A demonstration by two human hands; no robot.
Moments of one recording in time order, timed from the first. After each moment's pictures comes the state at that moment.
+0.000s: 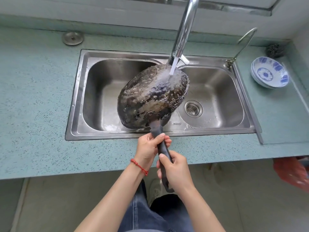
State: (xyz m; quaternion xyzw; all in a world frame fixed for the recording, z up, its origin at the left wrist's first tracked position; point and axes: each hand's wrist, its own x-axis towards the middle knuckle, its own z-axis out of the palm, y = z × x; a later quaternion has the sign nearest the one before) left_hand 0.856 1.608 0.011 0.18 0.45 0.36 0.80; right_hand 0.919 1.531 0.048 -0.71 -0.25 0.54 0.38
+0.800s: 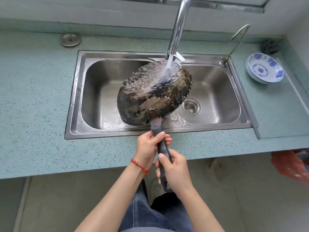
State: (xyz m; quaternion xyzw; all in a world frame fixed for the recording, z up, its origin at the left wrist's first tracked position) left_hand 0.859 1.596 0.023 0.21 0.45 0.37 0.79; right_hand 0.915 1.517 0.052 -0.68 -0.25 0.54 0.43
